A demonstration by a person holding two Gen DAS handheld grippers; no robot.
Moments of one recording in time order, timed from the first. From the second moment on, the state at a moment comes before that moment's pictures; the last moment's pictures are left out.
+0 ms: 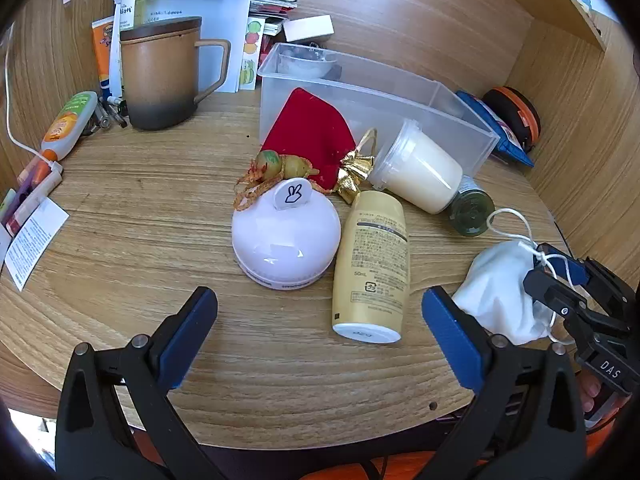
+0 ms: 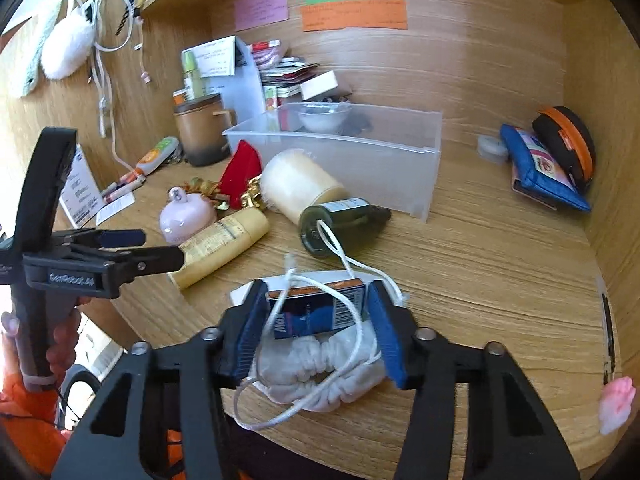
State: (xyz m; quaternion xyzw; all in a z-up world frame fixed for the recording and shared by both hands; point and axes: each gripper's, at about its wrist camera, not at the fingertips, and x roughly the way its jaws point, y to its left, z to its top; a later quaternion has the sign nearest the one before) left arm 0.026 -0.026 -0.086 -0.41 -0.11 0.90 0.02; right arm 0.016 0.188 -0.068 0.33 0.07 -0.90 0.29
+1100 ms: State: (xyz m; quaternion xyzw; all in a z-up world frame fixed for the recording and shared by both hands) left arm 0.002 0.116 -0.075 -0.42 0.01 0.89 0.18; right arm 0.004 0.253 -0.012 0.26 0.04 -0.94 0.23
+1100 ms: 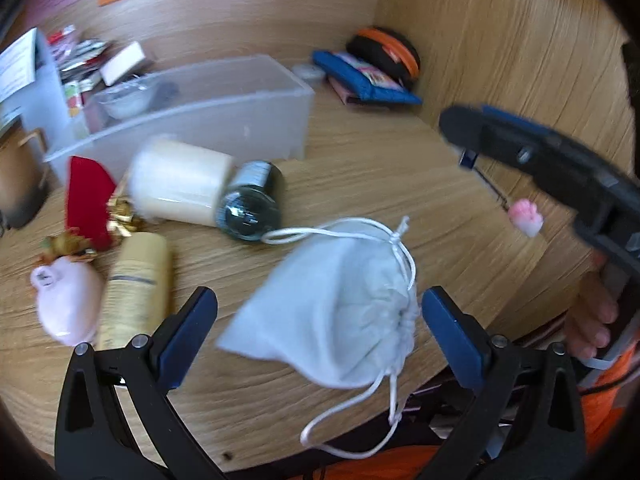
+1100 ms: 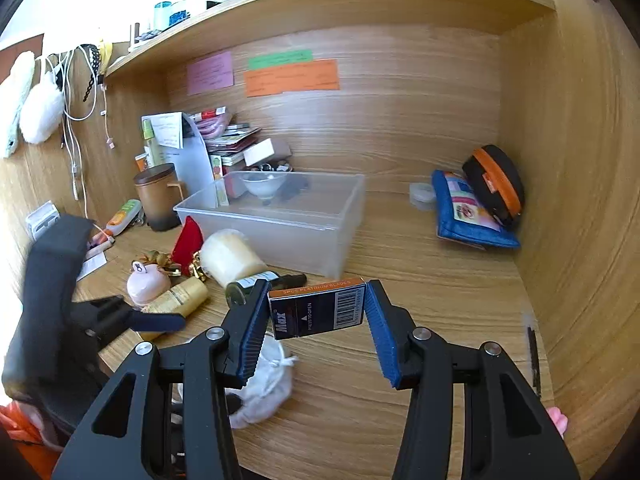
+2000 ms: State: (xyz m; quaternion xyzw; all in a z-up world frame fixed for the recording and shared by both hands) left arm -0.007 0.114 -0.057 -0.38 0.01 0.91 0.18; right arm 0.002 0.250 -0.002 0.25 0.04 -0.94 0.24
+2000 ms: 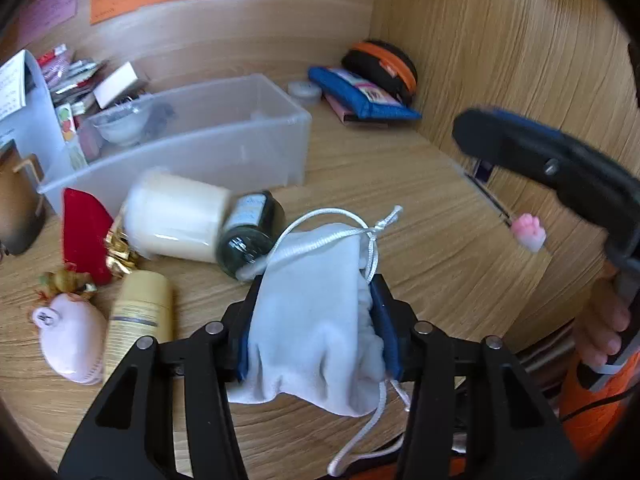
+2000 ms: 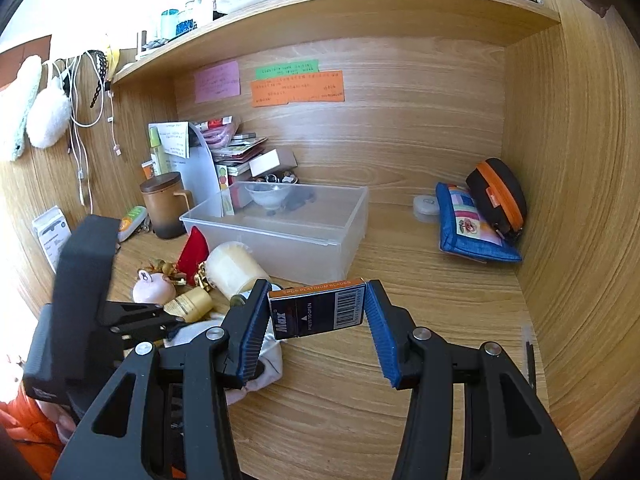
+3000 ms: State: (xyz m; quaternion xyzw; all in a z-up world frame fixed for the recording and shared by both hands) left arm -0.063 -0.004 0.031 -0.29 -0.02 0.95 0.08; right arm -0.059 0.165 0.034 0.23 0.08 -0.93 0.28
